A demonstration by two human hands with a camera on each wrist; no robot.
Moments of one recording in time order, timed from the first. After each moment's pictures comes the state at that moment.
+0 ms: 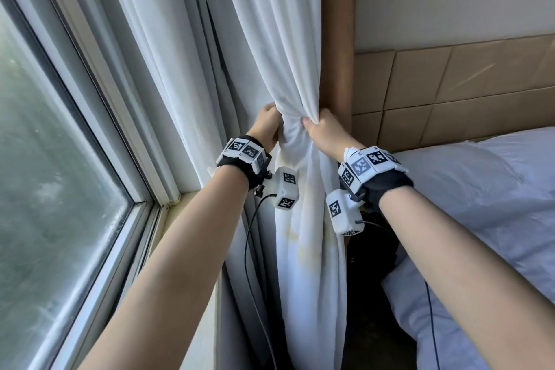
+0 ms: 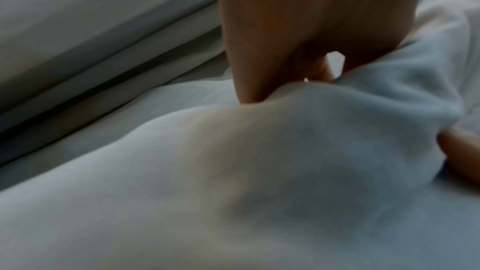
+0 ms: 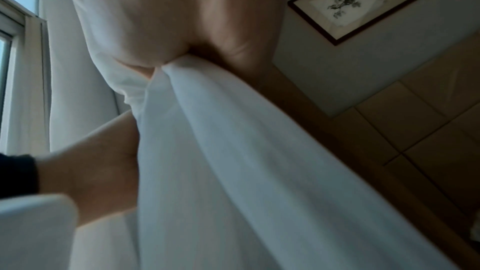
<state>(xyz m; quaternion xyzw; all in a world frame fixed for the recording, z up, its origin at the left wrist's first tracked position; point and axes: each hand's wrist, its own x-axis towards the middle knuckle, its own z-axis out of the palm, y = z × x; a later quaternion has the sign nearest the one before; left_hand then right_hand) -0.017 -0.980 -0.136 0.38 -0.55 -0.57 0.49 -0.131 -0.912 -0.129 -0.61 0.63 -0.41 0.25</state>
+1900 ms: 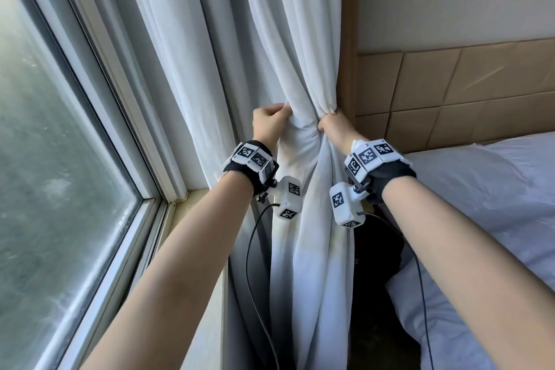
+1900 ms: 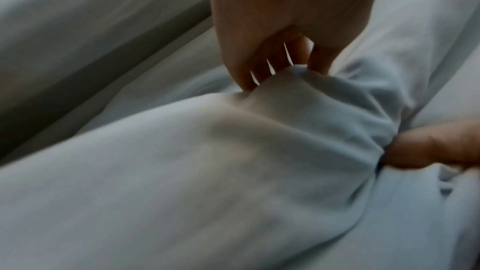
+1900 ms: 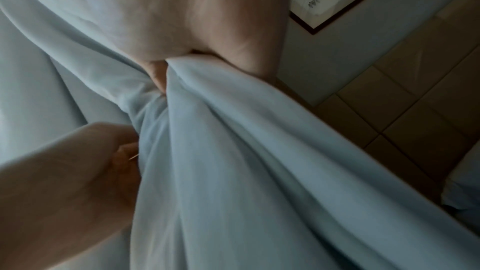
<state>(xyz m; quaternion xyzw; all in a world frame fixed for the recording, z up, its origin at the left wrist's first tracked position) -0.004 -0.988 -0.152 0.43 -0.53 -0.44 0.58 -0.135 -0.936 -0.129 -0.58 0.67 -0.36 0.28</state>
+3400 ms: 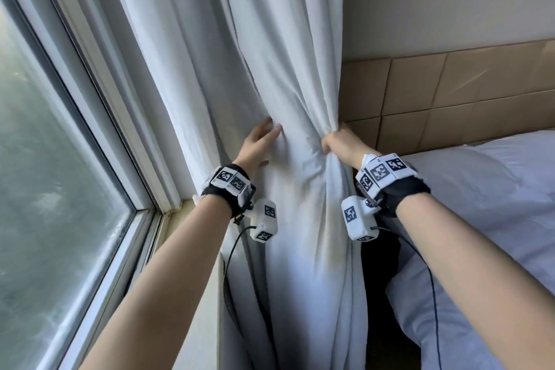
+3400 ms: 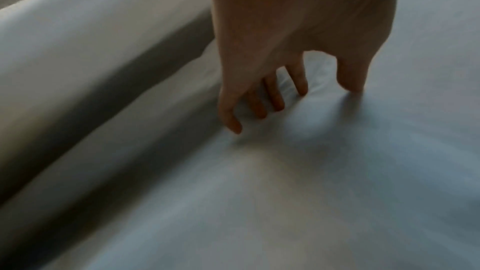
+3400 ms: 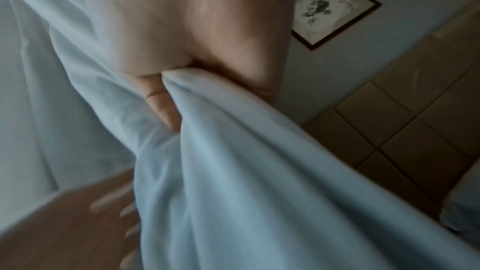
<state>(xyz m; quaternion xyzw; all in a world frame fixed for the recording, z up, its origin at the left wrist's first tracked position) 0.020 -0.981 -0.177 0.45 -0.58 -0.52 0.44 -0.164 -0.910 -0.136 -0.54 0.67 -0.40 0.32</state>
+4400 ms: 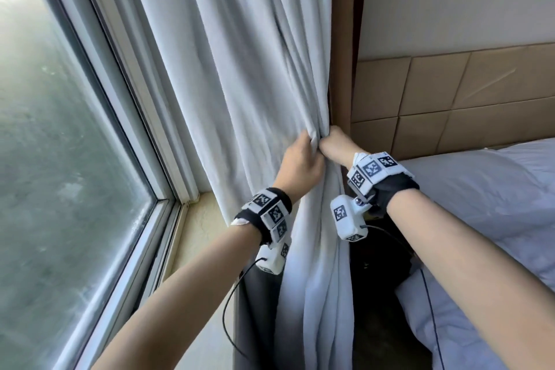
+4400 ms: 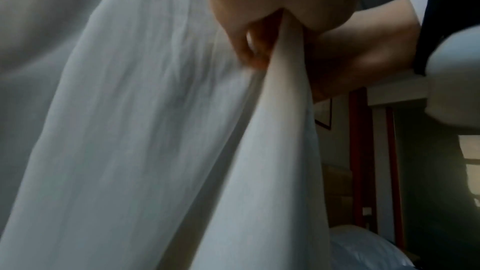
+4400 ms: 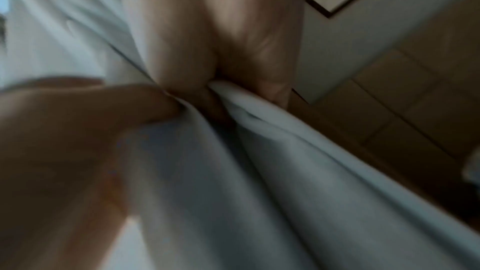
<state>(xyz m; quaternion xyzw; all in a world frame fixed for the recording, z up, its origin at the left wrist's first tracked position) -0.007 -0.913 -0.192 0.35 -0.78 -0.12 0.50 -0.119 -0.924 -0.150 -0.59 0.65 -0.38 0.30</state>
